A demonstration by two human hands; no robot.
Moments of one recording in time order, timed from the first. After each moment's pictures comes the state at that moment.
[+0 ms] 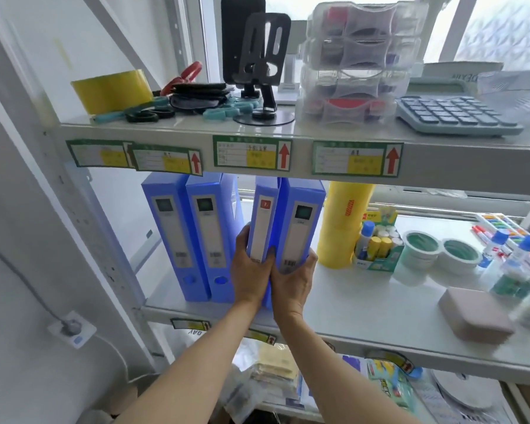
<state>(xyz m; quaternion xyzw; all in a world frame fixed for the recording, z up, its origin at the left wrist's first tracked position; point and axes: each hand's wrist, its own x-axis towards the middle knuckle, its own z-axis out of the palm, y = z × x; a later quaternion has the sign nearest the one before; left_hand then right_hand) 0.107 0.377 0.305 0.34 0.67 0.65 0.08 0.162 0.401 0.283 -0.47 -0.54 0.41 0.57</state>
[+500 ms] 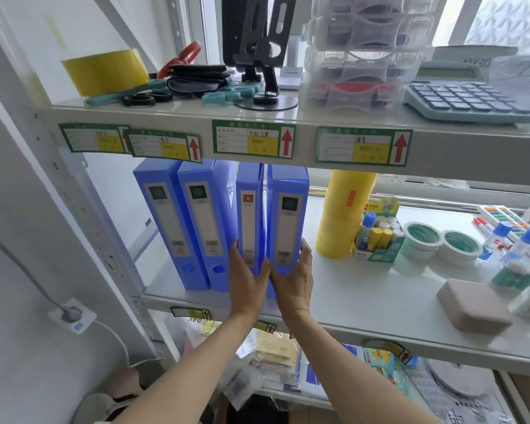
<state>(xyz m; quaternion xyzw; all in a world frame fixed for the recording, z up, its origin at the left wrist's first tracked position) 0.114 0.359 0.268 0.33 0.69 0.64 0.11 0.176 0.411 0.253 -0.45 -0.65 0.39 0.48</state>
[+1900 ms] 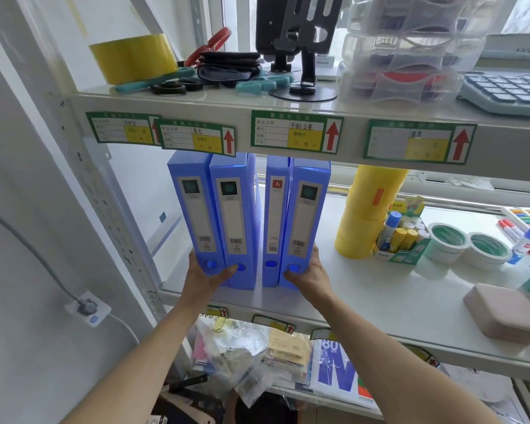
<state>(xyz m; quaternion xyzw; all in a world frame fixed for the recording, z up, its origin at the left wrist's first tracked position) -0.006 0.296 0.259 0.27 0.72 0.59 0.25 0.171 0.449 0.238 -0.45 -0.71 0.47 0.25</state>
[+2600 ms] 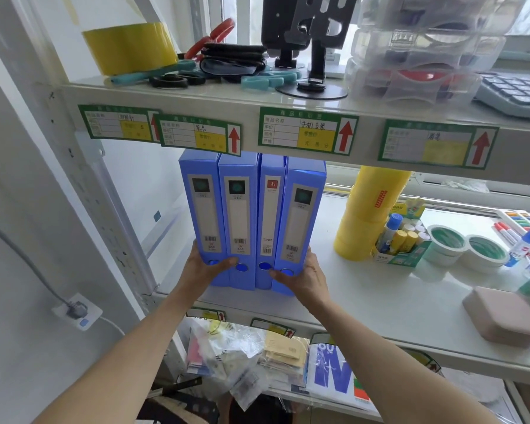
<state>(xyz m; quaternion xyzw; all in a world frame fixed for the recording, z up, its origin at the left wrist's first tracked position) -0.041 0.315 0.255 0.34 0.71 0.55 0.27 0.158 0.443 0.237 -0.44 -0.74 0.42 0.28</state>
